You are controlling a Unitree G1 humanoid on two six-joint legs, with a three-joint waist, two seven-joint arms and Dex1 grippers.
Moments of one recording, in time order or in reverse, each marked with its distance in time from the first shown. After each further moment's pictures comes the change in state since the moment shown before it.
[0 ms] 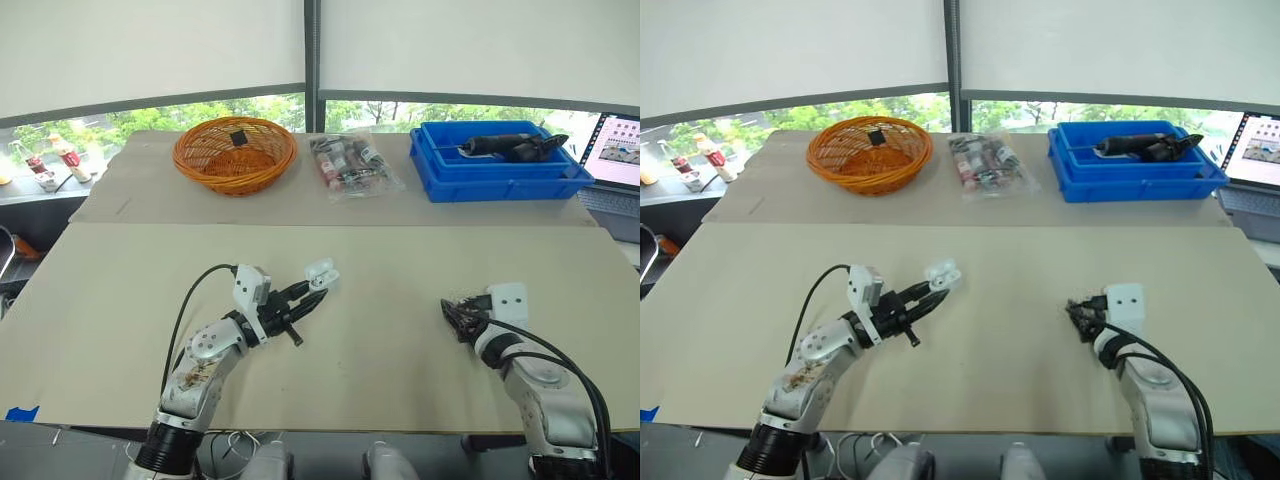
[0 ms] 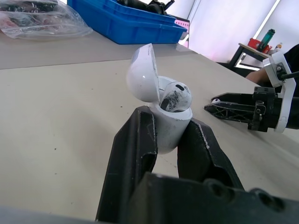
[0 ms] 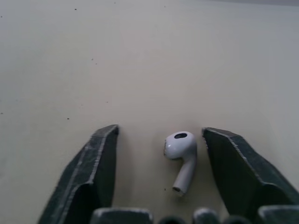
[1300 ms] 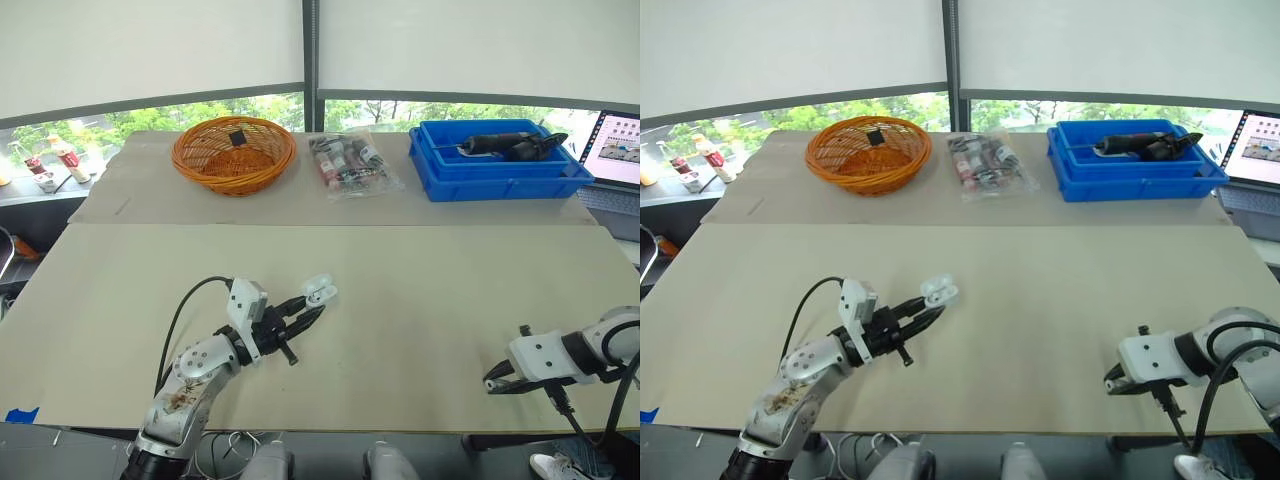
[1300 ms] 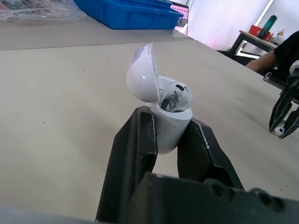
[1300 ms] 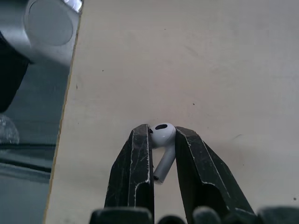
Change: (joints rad) left arm 0.127 0.053 -0.007 -0.174 -0.004 0.075 0.017; right arm -0.122 -0.795 0.335 0.401 -0.107 -0.909 1.247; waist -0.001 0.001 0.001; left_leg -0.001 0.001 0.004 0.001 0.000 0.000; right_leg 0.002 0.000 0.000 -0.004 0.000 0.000
